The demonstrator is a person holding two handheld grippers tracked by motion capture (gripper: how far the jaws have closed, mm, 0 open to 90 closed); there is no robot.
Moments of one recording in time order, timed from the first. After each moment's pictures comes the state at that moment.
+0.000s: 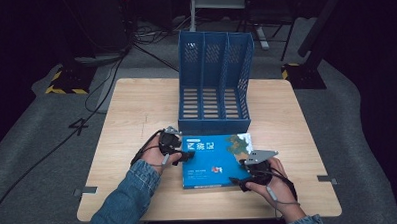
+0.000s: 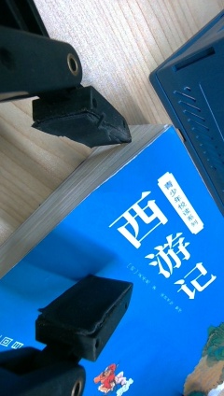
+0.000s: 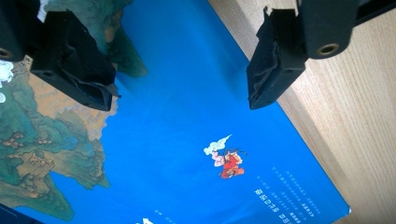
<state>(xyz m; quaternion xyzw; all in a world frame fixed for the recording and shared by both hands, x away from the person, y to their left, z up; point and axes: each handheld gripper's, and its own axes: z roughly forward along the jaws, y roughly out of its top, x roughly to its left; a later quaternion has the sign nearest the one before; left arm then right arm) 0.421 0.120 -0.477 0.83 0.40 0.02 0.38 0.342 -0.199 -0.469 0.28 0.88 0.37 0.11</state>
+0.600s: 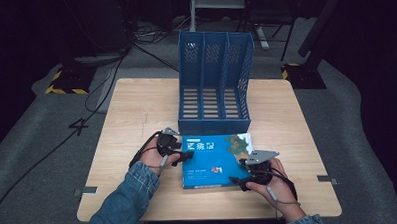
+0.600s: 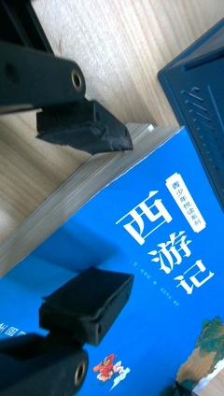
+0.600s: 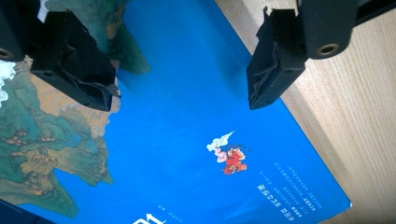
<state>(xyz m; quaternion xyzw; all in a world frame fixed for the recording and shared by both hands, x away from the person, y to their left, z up) 0.415 0.124 -0.476 0.82 0.41 0.02 0.39 0.343 -0.200 -0.472 0.28 0.87 0.38 0.11</state>
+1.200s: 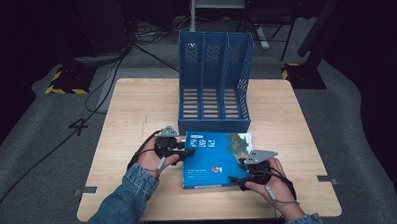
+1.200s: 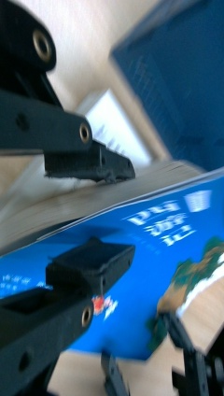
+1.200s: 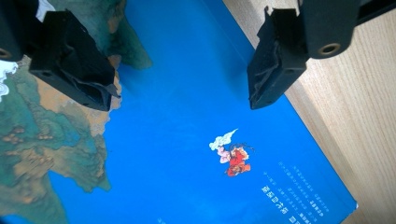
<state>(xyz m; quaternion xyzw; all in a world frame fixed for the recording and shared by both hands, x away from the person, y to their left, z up) 0.401 0.123 -0.461 0.82 0.36 0.00 0.45 0.345 -0.198 -0.473 0.28 0.88 0.38 0.12</state>
